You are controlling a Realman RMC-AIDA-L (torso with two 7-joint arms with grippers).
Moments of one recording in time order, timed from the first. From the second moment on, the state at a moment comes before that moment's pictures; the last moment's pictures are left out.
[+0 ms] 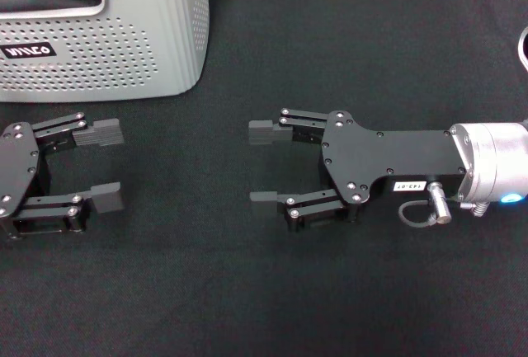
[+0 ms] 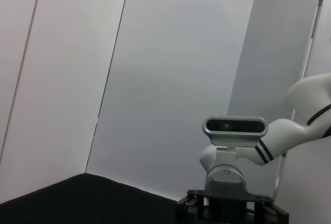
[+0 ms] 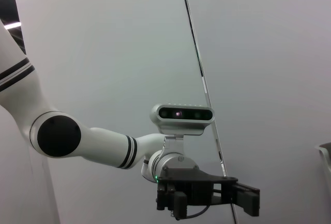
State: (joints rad) left arm -0.29 -1.87 0.83 0.62 1.59 2.03 -1.29; right arm 0.80 1.96 -2.29 -0.27 -0.33 -1.59 0.96
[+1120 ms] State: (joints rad) left arm -0.52 -1.93 0.67 1.24 1.75 1.70 -1.80; right arm 0.59 1.95 -2.06 -0.26 -0.33 -1.60 0.84
